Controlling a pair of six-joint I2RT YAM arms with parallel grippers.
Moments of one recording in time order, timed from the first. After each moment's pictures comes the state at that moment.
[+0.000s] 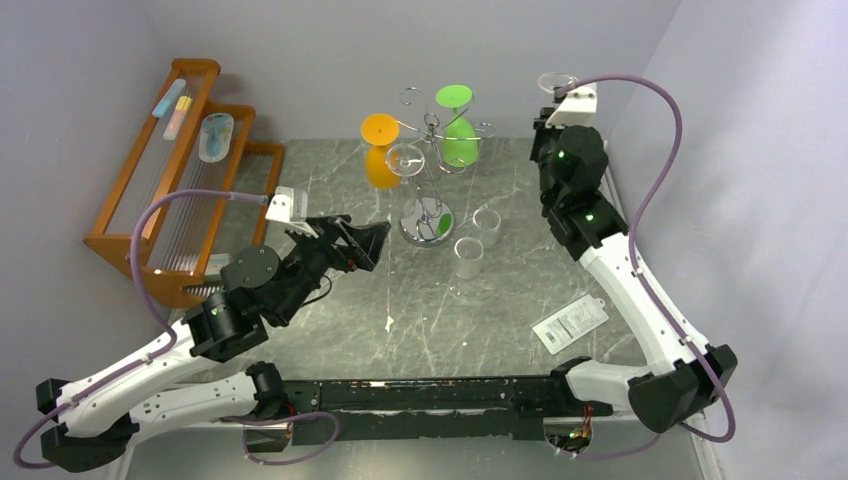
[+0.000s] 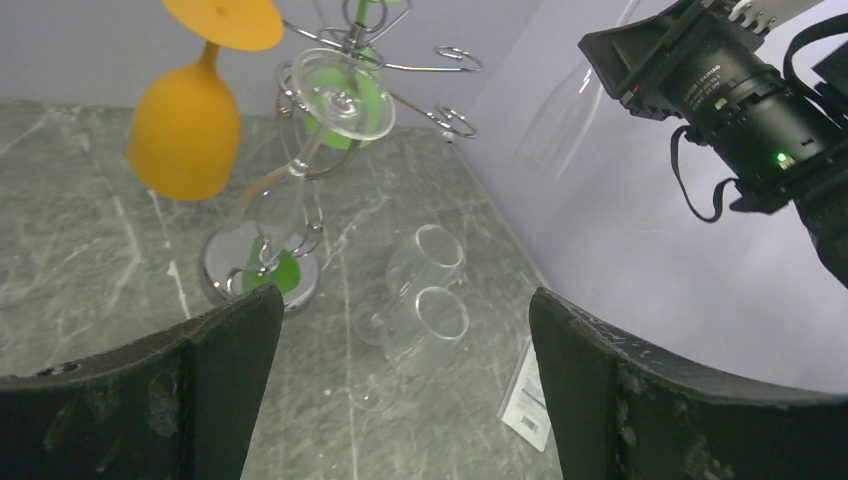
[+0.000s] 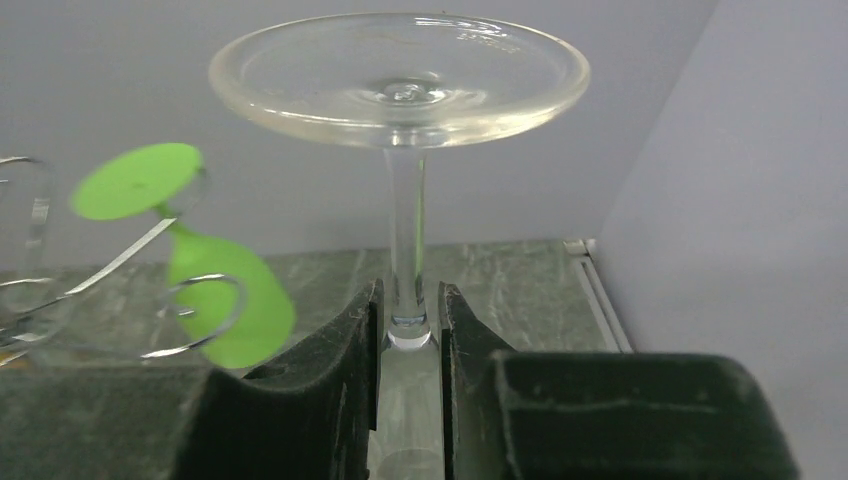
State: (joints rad) left arm -1.08 0.76 0.94 -0.10 -0.54 -0.47; right arm 0.49 1.20 1.31 -0.02 0.60 -0.12
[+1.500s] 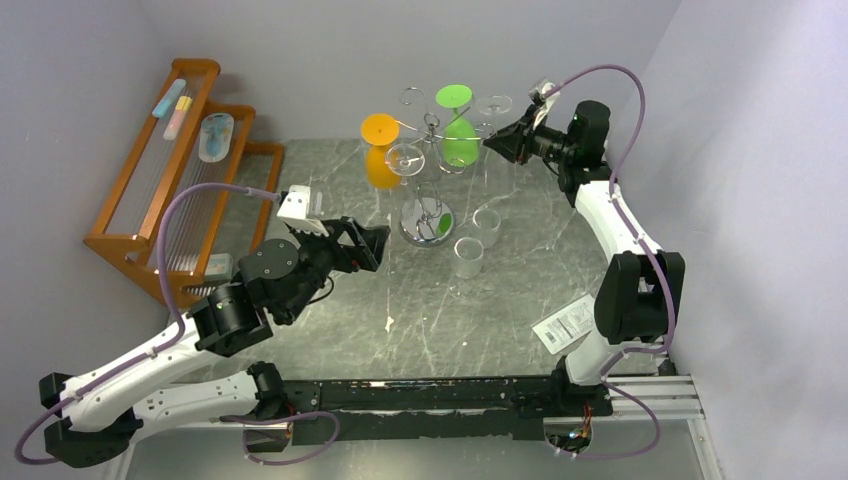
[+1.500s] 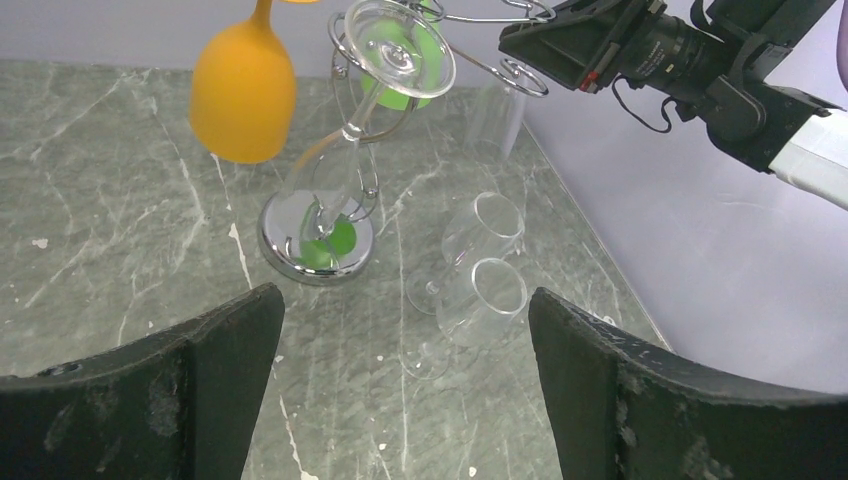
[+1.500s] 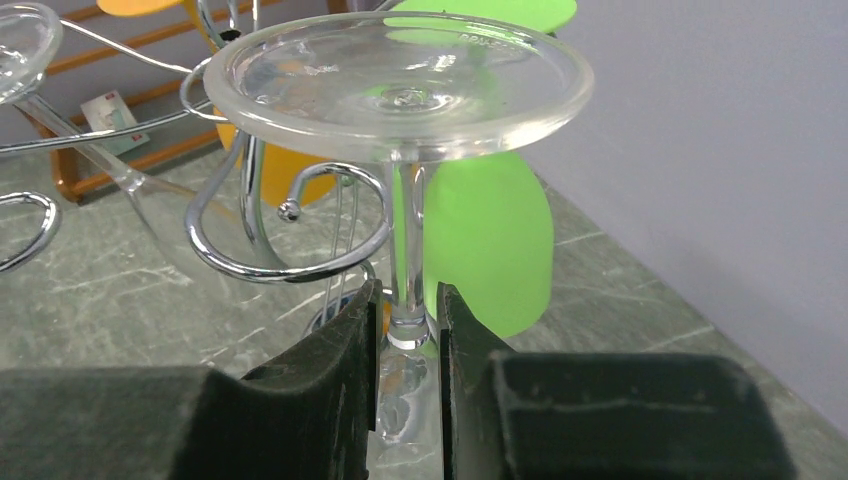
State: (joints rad) left arm -1.08 0.80 0.99 -0.25 -0.61 -0.46; right arm 0.03 1.65 1.36 0.19 -0.96 -0.05
